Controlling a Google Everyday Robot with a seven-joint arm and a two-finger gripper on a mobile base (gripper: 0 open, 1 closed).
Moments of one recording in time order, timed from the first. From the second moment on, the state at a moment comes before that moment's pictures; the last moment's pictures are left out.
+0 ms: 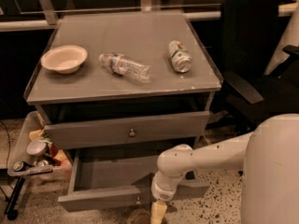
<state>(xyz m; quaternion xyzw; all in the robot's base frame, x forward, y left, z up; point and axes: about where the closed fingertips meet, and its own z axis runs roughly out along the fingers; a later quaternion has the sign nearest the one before) 0.409 -0.032 0.401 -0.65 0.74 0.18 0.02</state>
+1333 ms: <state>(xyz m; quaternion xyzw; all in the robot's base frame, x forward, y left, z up) 0.371 -0.049 0.418 -0.64 0.74 0.20 0.00</state>
